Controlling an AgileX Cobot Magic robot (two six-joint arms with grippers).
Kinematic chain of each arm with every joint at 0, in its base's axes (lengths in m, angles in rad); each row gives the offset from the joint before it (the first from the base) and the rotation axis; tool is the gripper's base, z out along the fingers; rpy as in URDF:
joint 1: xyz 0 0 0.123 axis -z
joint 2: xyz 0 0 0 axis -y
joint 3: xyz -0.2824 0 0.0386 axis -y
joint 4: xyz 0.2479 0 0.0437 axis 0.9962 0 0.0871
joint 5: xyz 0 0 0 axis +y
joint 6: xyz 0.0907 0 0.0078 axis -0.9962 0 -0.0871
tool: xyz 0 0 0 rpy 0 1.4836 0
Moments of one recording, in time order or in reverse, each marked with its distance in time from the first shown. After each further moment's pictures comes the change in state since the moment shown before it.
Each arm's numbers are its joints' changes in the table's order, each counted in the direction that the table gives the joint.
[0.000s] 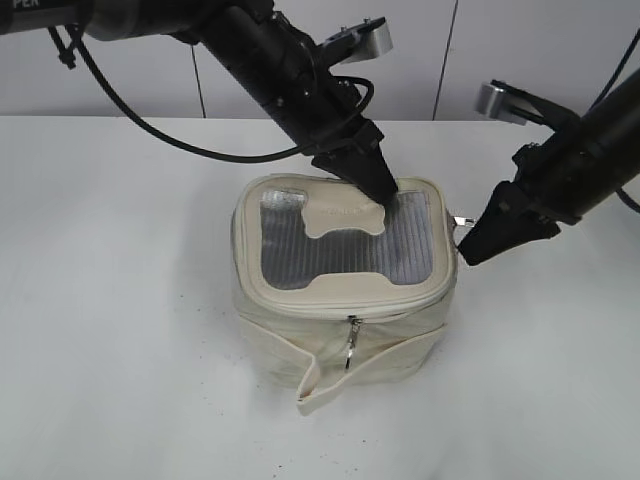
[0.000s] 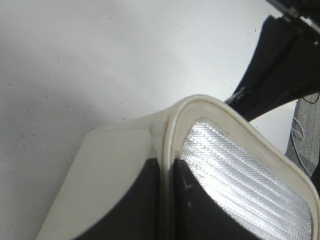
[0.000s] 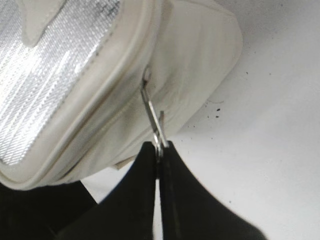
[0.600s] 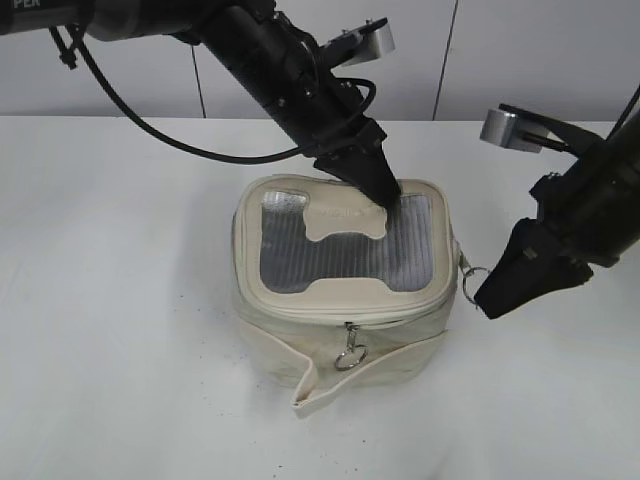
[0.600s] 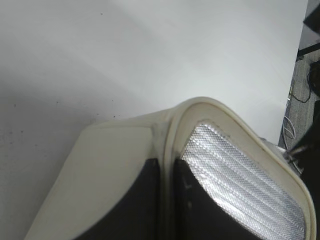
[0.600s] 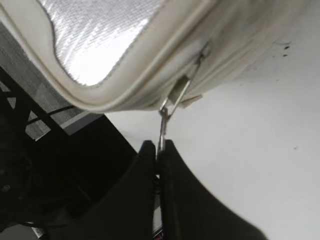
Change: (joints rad) left arm 0.001 0.000 0.000 -0.009 0.015 0.016; right arm -0.060 0.175 -0.132 -0.085 0.088 -0.118
